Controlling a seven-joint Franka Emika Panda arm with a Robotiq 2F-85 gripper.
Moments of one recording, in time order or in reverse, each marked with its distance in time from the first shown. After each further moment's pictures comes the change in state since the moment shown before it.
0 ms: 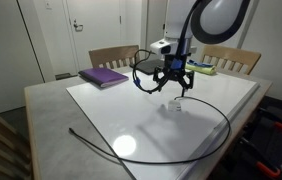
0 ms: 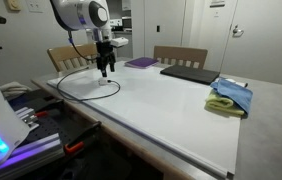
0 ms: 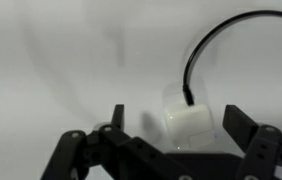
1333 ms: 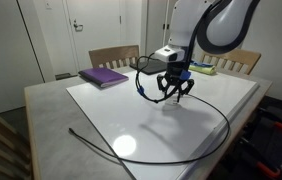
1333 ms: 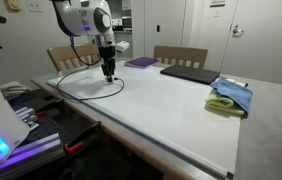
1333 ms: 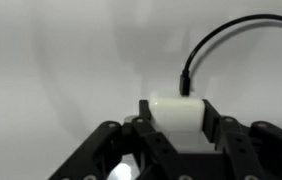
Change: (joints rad) arm -0.108 0.060 0.057 -0.022 -0.095 0.103 -0.142
